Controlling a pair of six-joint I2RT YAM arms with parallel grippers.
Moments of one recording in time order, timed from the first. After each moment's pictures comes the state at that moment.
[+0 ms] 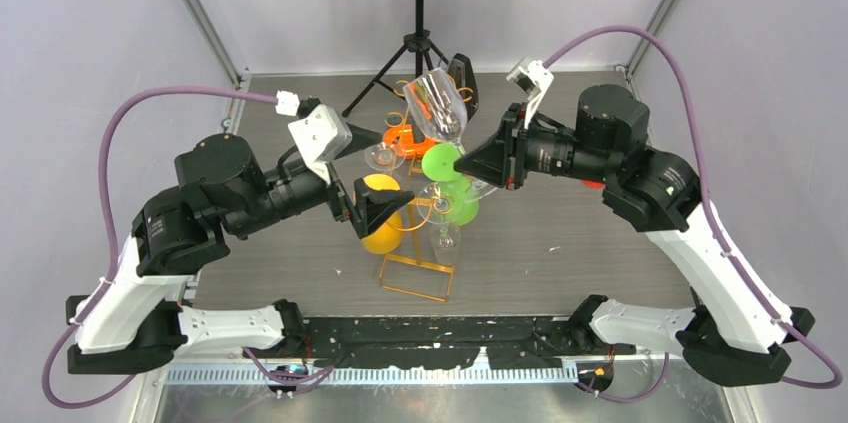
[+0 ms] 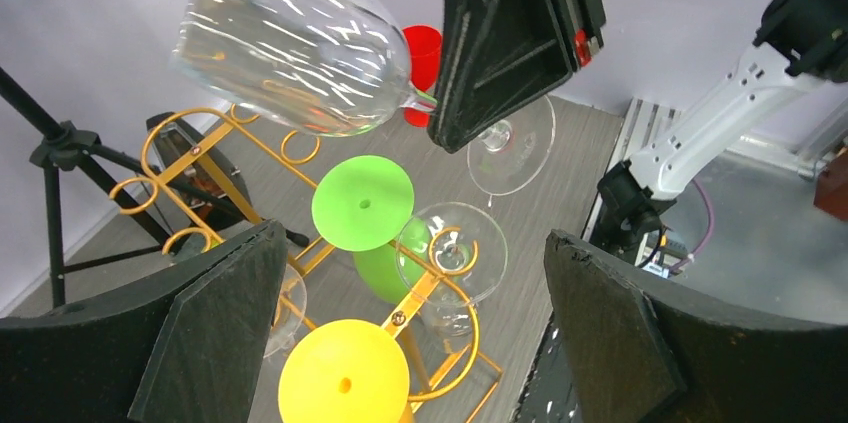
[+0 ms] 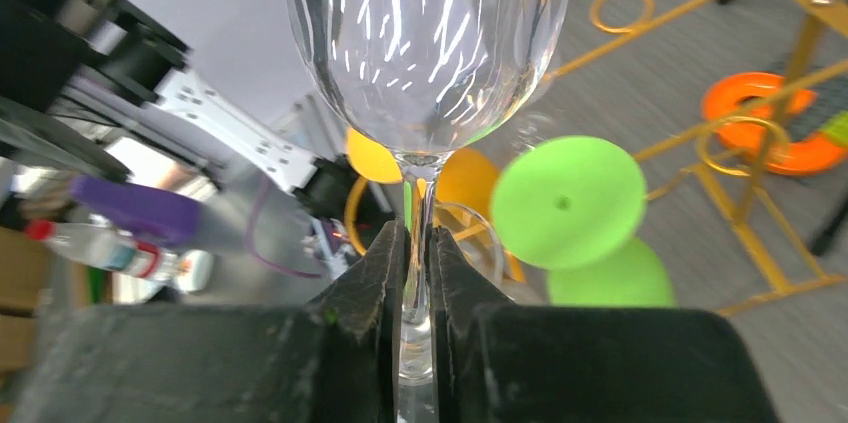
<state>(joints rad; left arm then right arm) -1.14 1.00 1.71 -0.75 -0.06 0.04 0.74 1.12 1.61 -0.68 -0.45 0.37</state>
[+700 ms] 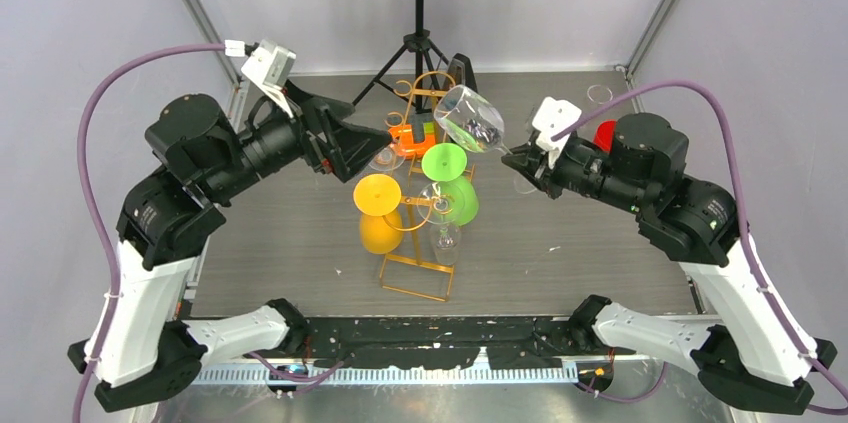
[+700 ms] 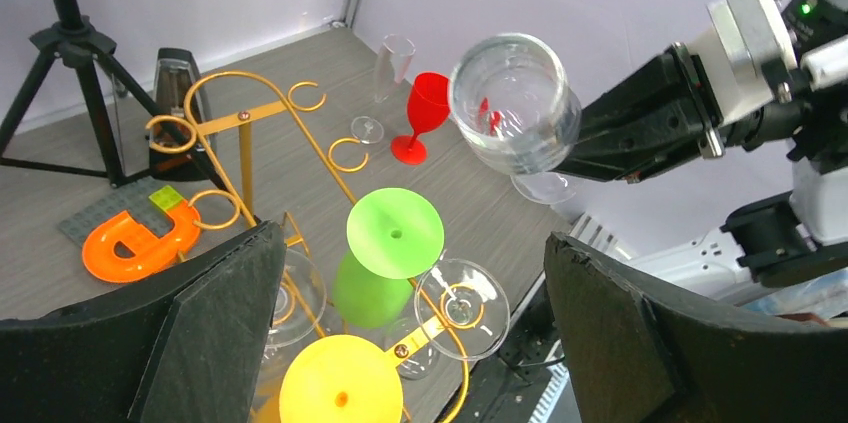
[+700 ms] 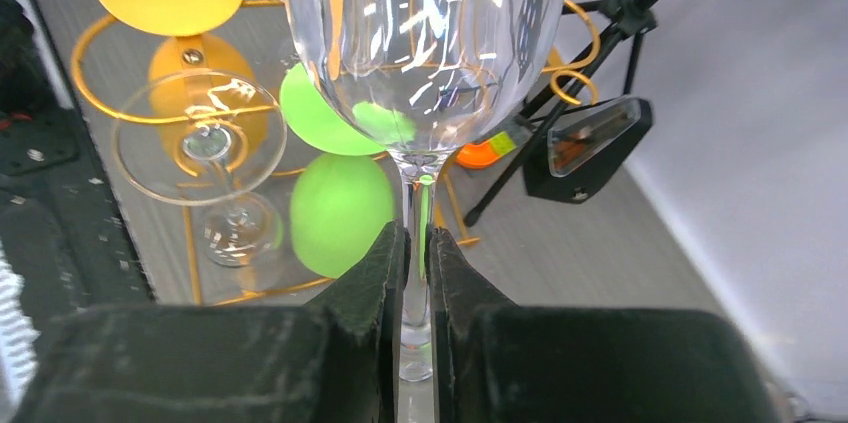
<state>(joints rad) -0.73 1.06 1.81 -0.76 0.16 -0.32 0.74 0.97 1.56 -0.84 -0.17 -0.33</state>
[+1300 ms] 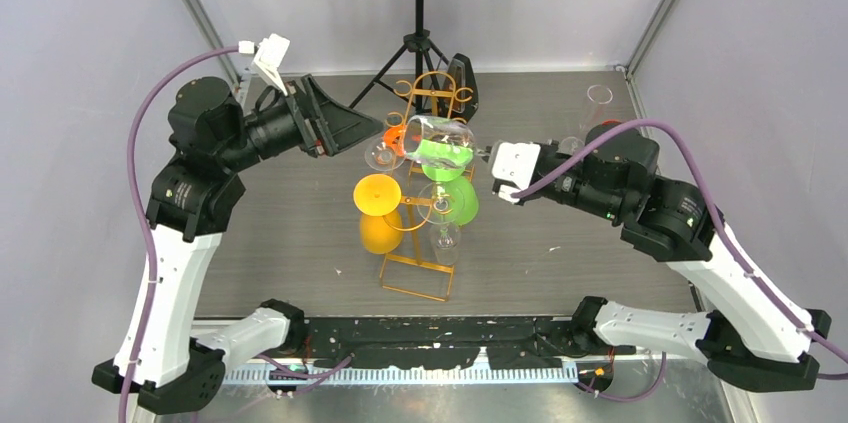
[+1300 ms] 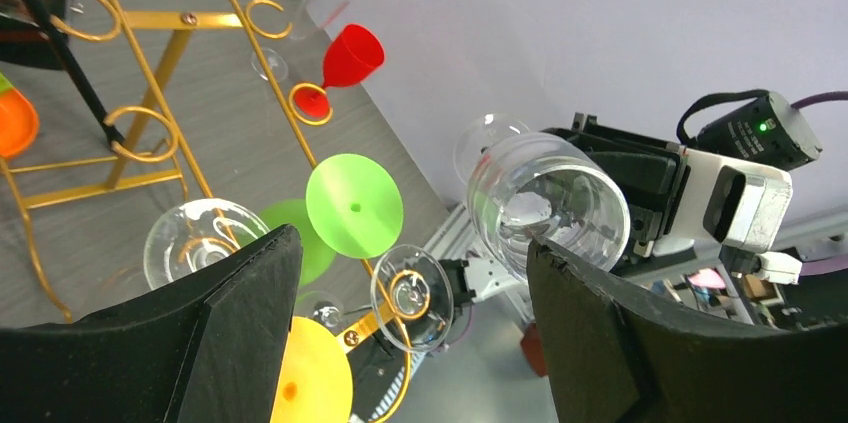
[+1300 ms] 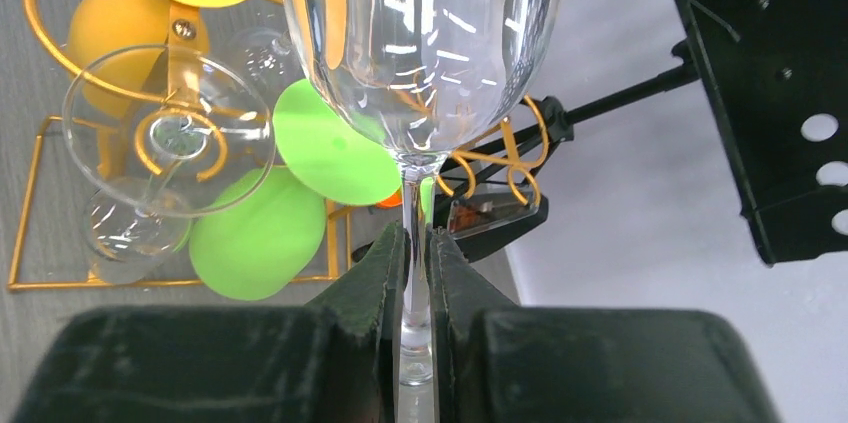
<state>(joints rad) -0.36 1.05 1.62 -0.64 0.61 -0.70 0.92 0.98 1.50 -0.74 -0.06 -0.74</state>
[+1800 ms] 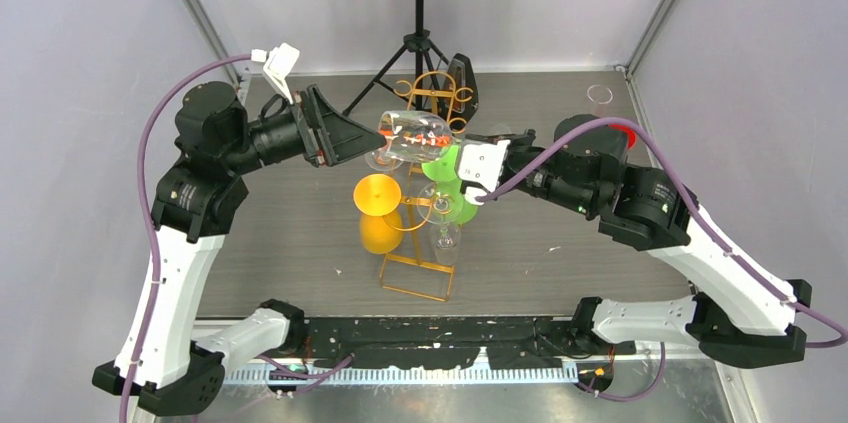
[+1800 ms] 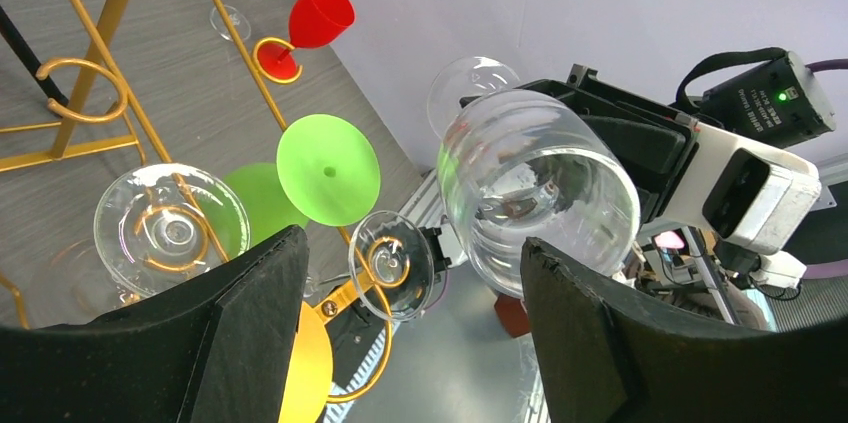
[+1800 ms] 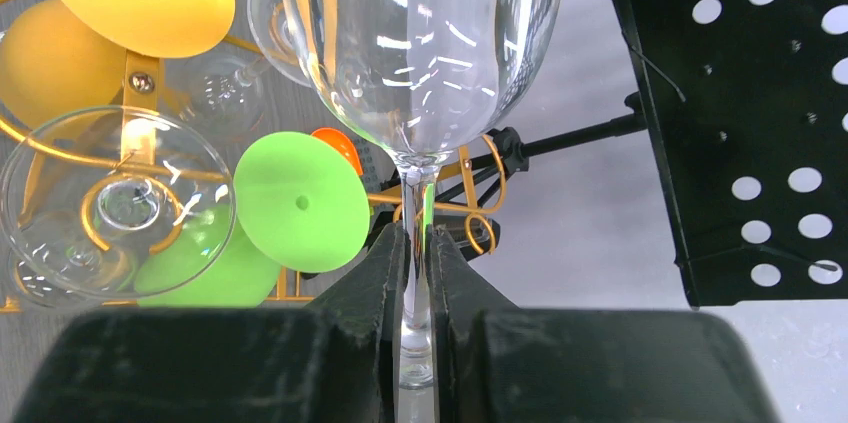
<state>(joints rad) -0.35 1.04 1.56 -0.64 0.73 -0.74 1.04 1.10 1.61 -0.72 0.08 -0.85</state>
